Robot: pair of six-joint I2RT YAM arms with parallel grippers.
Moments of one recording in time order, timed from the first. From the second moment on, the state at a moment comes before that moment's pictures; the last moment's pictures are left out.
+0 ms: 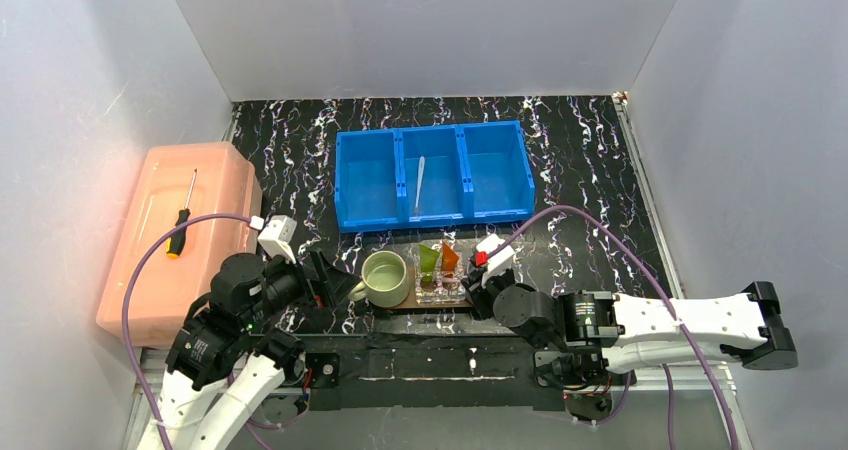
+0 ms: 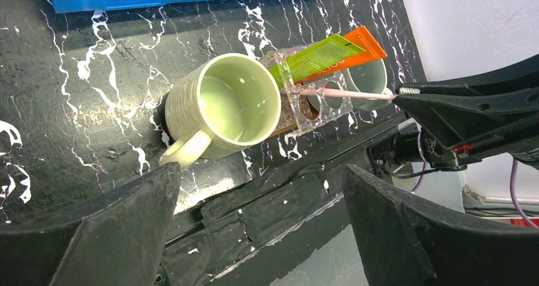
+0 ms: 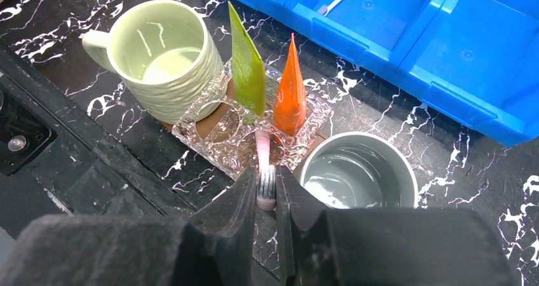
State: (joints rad) left arm -0.48 0.32 0.78 -0.90 0.20 -0.56; right arm 1.55 0.82 0.67 -0.36 0.77 0.39
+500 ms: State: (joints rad) left arm -0.48 0.34 0.78 -0.90 0.20 -0.56; right arm 1.58 0.81 0.67 -0.36 0.80 0.39
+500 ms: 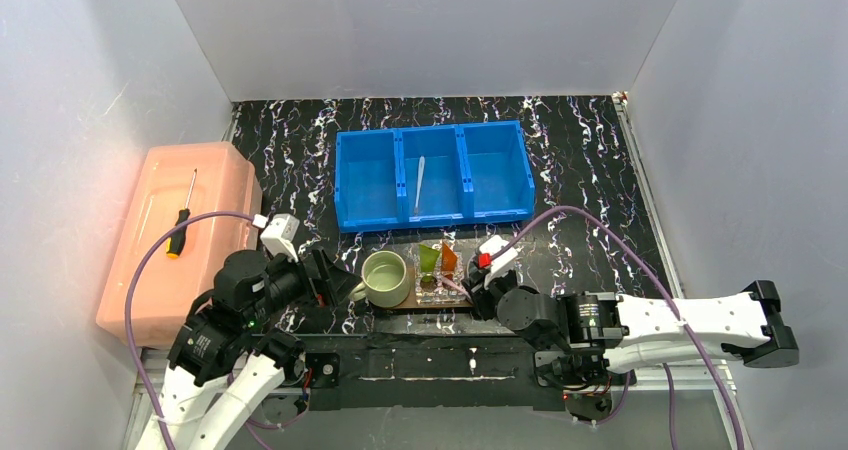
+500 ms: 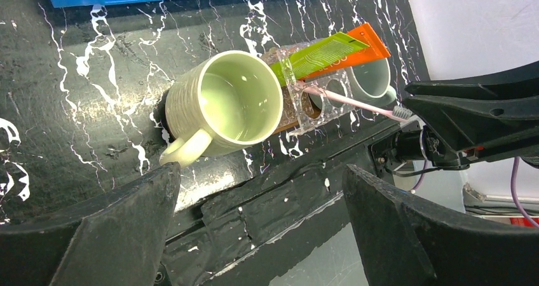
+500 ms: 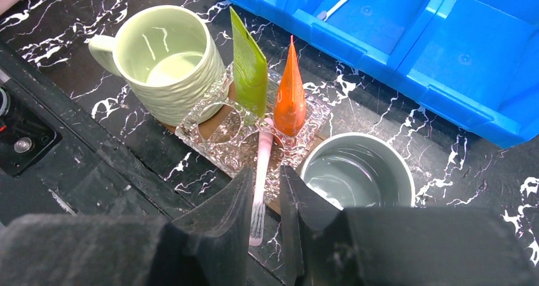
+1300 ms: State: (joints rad) left arm -0.48 0.38 0.78 -0.90 0.22 -0.55; right arm 1.57 1.07 1.09 -0.52 0.92 0.26
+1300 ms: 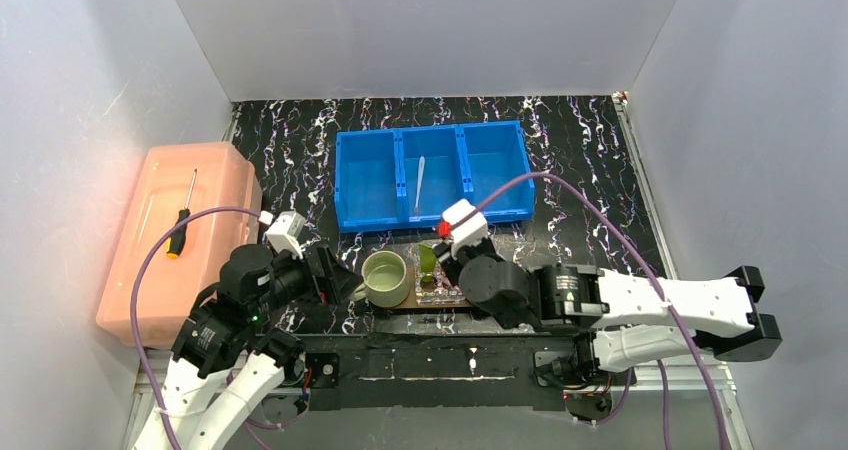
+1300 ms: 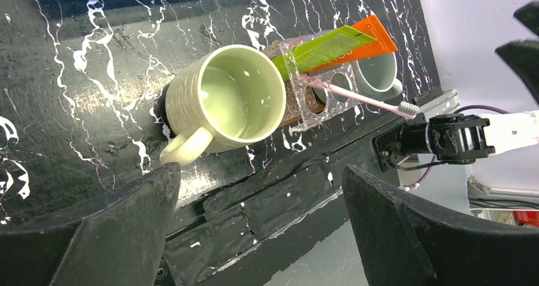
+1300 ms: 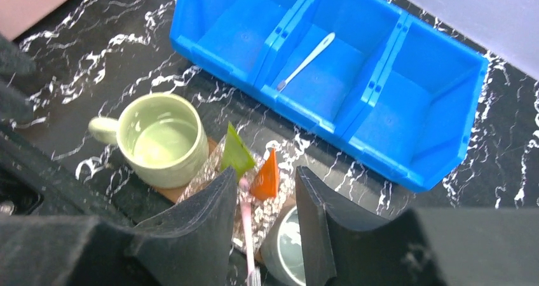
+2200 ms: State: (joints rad) left arm -0.48 0.38 0.80 -0.91 0.20 -0.47; right arm 0.89 1.64 1.52 -0.60 0.33 0.26
